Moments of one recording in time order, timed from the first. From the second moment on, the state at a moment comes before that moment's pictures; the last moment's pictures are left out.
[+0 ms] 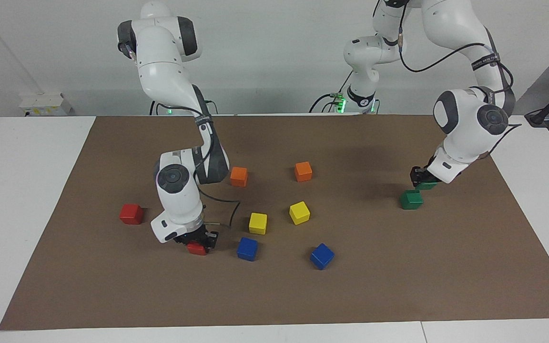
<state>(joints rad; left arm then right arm) 0.10 0.18 -0.10 -1.94 0.04 2.01 0.06 0.28 0.66 -0.09 -1.50 0.01 2.25 0.40</state>
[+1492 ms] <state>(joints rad) 0.10 0.22 -0.10 -1.97 0.00 2.12 0.06 -0.02 0.22 -0.10 -2.04 0.01 2.38 -0.07</state>
